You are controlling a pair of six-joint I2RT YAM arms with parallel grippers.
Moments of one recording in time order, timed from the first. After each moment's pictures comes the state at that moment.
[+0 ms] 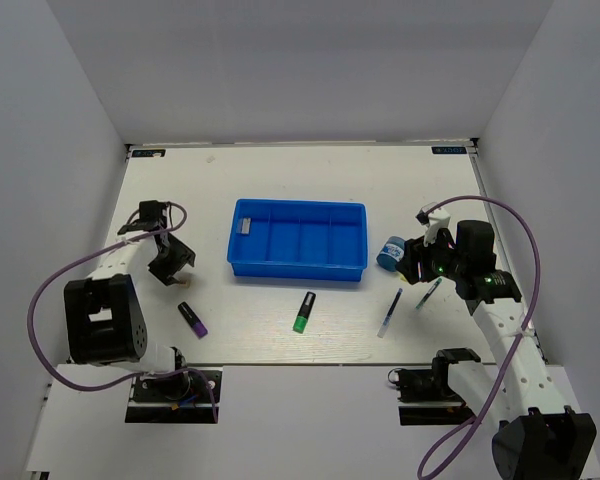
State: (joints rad) left arm 0.11 1.47 0.89 -0.67 -0.09 -0.76; right arm 0.09 0.83 0.68 -0.54 -0.46 -0.22
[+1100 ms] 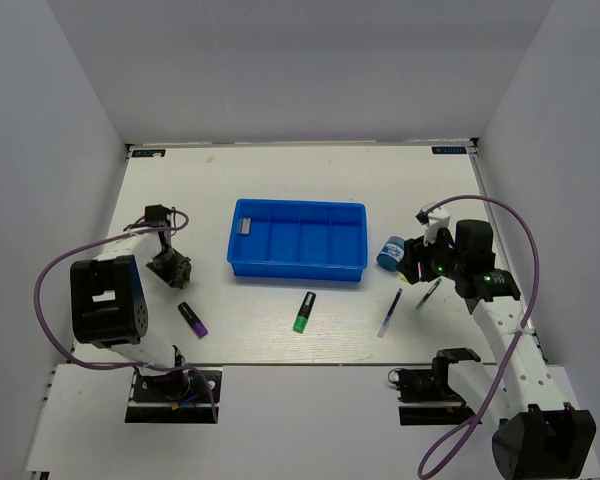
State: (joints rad) left arm 0.11 1.59 0.89 -0.68 -0.14 -0.79; right arm 0.09 0.84 0.68 -0.54 -0.44 -0.22
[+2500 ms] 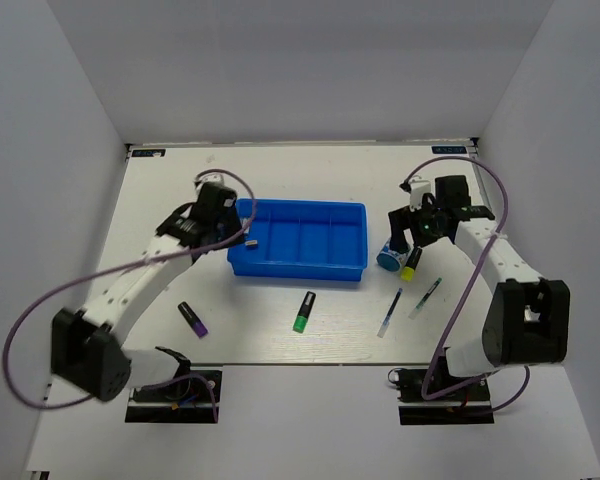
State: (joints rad) left arm -0.45 1.40 1.14 -0.64 -0.27 -0.55; right arm 0.09 1.41 1.02 -0.56 -0.33 -0.23
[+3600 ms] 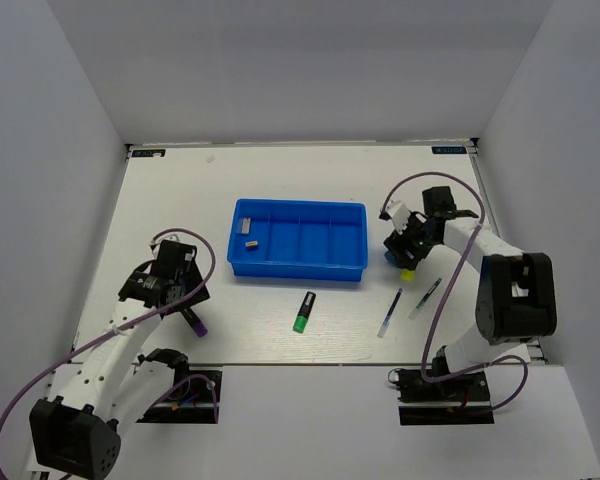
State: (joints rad) left arm -0.26 0.85 0.68 -0.89 -0.23 -0.57; right arm 0.11 1.61 0.96 -0.52 -0.38 -0.82
